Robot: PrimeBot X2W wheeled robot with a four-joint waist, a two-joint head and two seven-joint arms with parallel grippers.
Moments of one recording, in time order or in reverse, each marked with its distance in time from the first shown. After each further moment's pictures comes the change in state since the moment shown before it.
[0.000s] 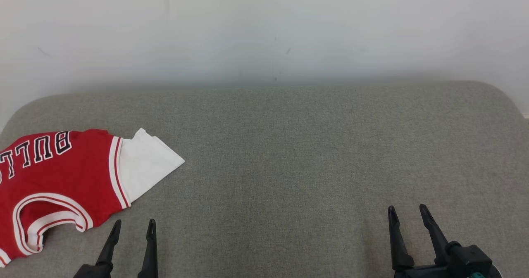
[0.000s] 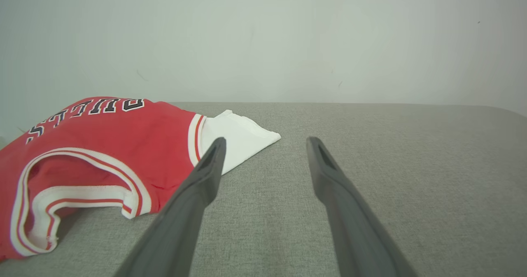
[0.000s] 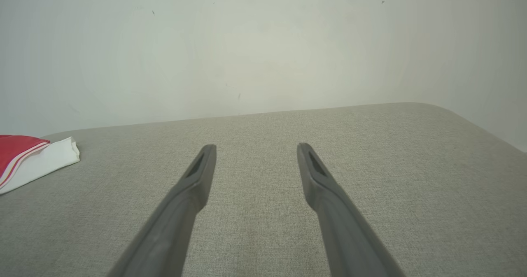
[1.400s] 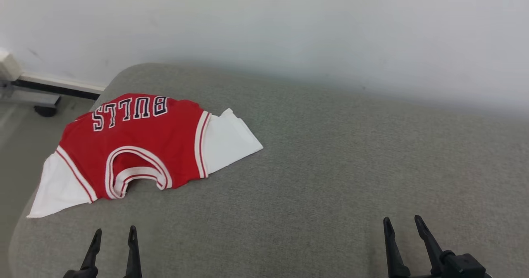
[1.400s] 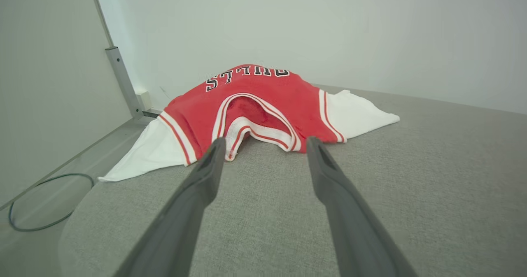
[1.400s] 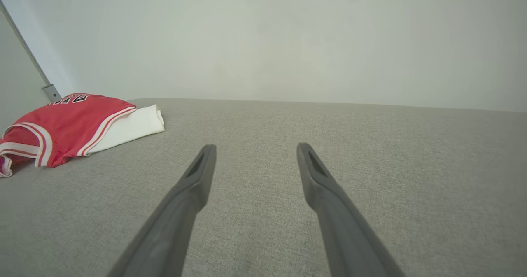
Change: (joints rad) left arm -0.001 -0.028 0.102 0.049 0.049 0.003 0.000; right arm 0.028 0.000 0.018 0.021 -0.003 0.000 0.000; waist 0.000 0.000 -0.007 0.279
